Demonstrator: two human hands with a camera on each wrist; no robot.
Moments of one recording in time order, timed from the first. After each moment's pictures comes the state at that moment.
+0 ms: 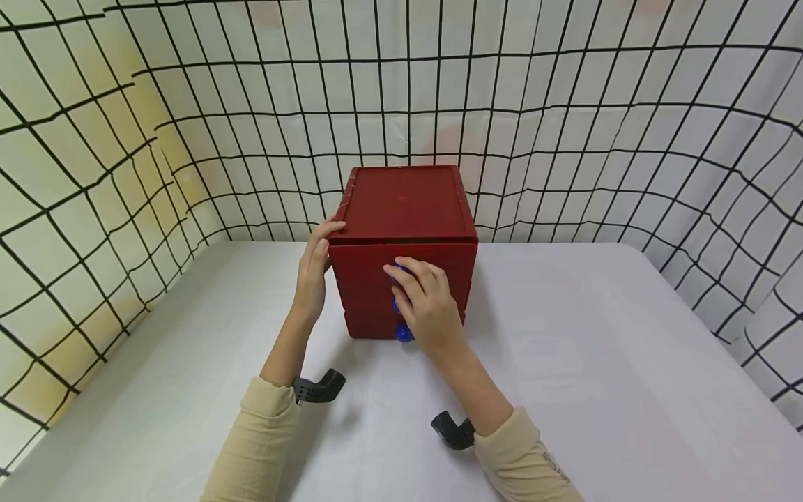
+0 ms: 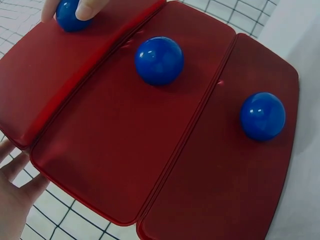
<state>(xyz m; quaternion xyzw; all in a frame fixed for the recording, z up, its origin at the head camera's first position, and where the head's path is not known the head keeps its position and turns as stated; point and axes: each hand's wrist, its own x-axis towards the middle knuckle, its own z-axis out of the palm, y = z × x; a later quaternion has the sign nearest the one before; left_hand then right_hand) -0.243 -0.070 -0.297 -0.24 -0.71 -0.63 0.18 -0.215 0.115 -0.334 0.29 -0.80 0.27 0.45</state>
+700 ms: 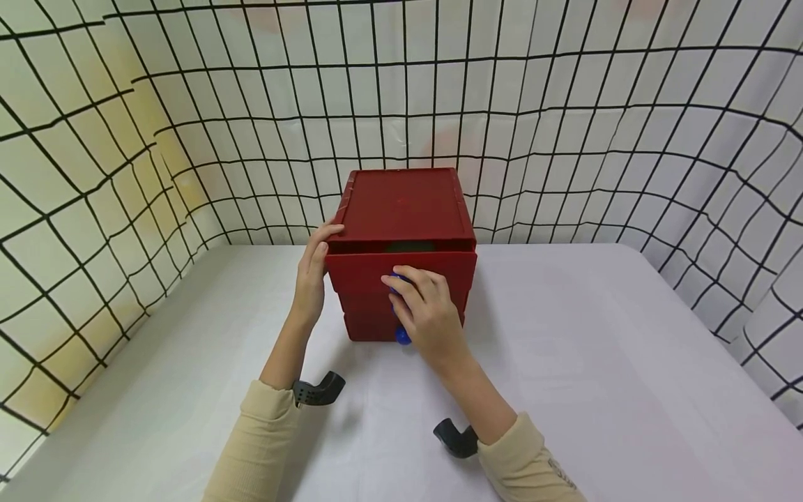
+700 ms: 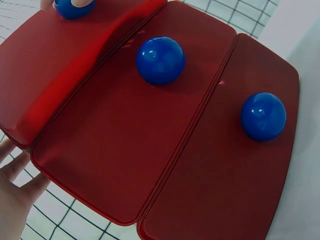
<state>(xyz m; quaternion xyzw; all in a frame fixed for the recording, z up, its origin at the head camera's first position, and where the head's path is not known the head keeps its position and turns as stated) -0.250 -0.070 -0.304 -0.24 -0.71 -0.63 0.18 -0.204 0.115 -0.333 0.29 -0.80 0.26 0.46</state>
